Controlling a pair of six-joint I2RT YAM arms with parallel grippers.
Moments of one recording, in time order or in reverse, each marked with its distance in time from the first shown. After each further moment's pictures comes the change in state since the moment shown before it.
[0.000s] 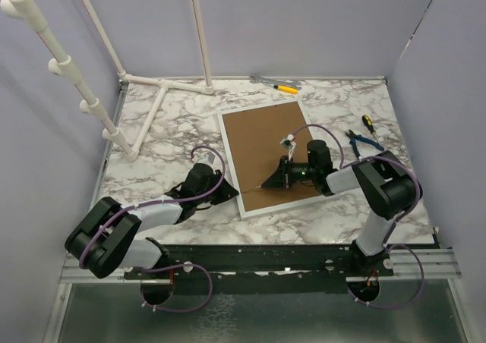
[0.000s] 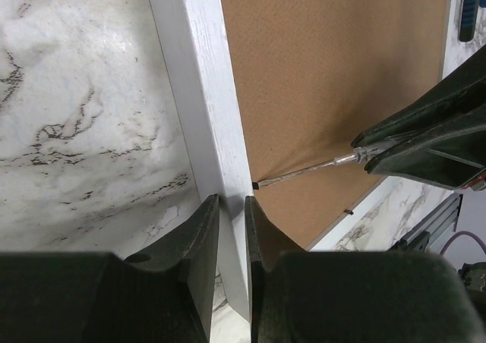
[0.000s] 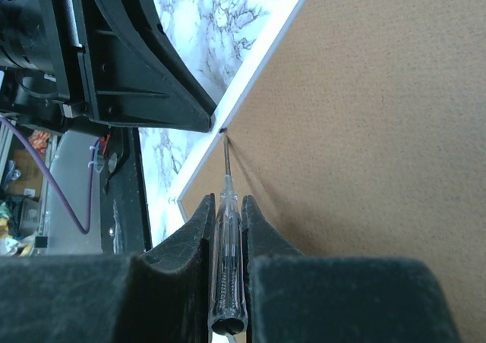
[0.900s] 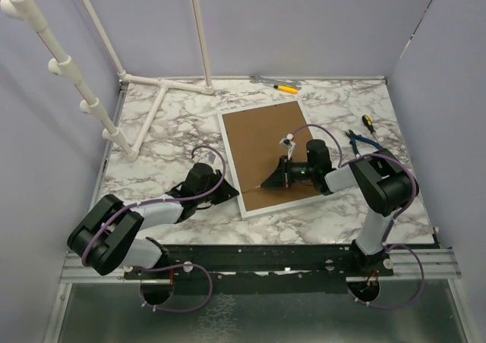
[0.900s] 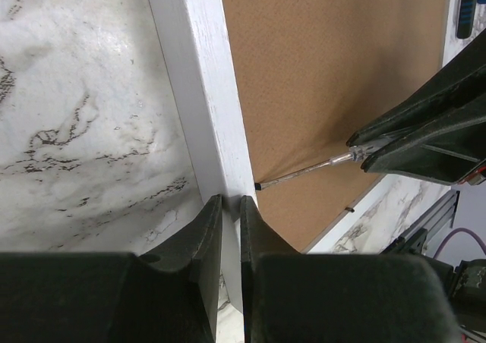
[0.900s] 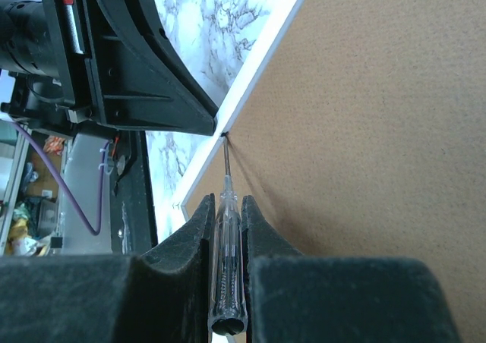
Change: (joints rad) left arm 0.006 0.028 0.000 0.029 0.022 0.002; right arm -0.003 0.039 0.014 0.030 -0.020 0.047
